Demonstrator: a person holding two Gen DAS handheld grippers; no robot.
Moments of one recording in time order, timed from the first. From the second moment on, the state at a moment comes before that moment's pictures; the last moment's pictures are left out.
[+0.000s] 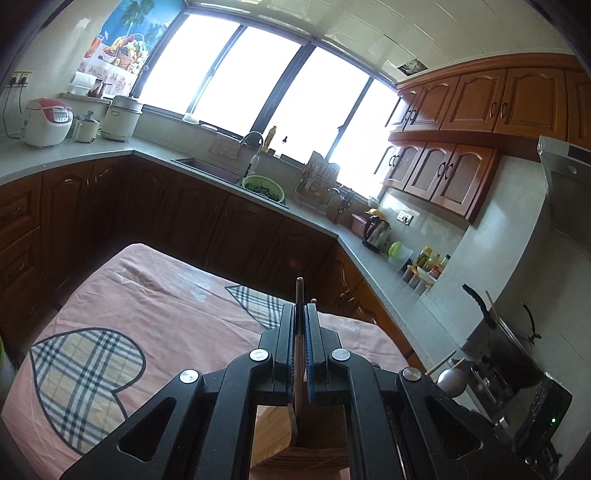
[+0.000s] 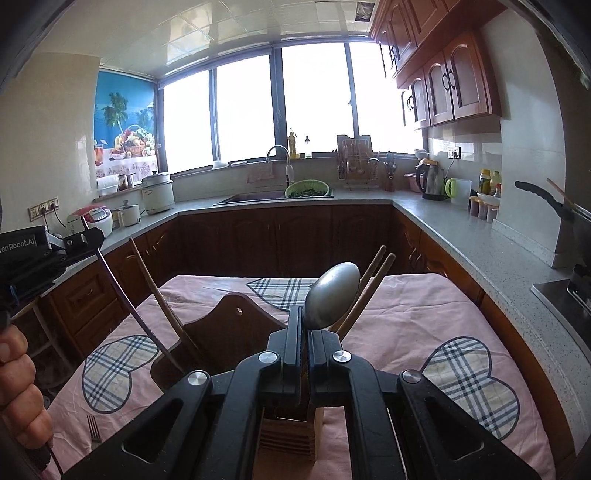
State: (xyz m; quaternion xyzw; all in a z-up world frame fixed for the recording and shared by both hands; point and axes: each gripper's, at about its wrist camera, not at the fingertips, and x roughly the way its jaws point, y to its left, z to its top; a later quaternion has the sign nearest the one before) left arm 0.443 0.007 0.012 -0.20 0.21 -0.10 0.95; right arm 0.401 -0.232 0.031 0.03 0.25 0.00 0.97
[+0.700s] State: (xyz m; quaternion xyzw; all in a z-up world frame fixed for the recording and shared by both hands) left arm 0.482 0.000 0.011 -0.17 0.26 -0.11 0.94; right arm 0.417 -0.248 -0.001 0.09 0.32 0.03 0.94
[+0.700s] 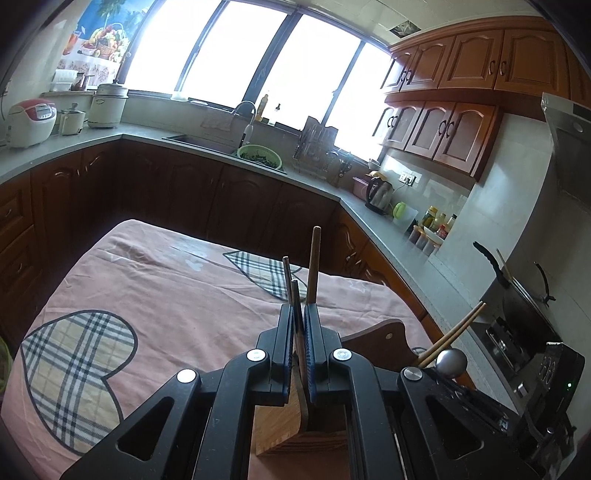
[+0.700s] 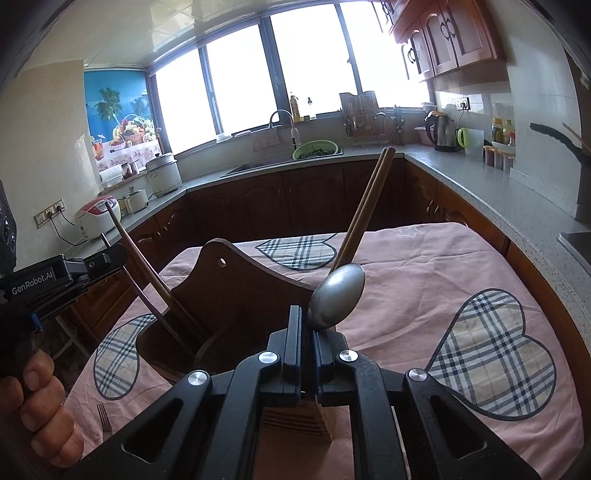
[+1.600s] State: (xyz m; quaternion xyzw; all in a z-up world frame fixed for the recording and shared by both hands) left arm 0.385 0.037 0.004 -0.18 0.30 -0.08 0.93; right arm 0.348 -0.265 0.009 0.14 0.30 0.01 0.94
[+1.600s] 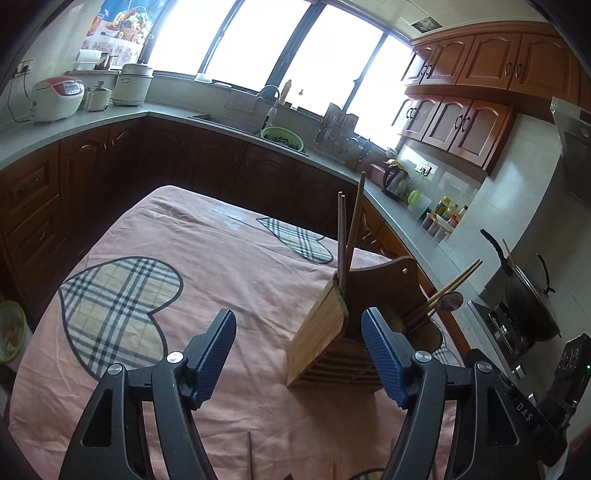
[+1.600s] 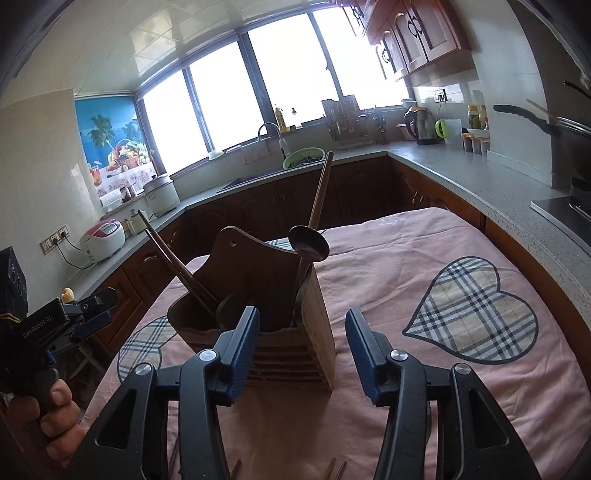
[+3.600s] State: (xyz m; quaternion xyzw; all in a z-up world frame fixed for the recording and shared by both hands) left arm 0.262 0.039 -0.035 -0.13 0.41 -0.05 0.90; right arm 0.217 -0.251 -0.045 0.16 0.35 0.01 0.92
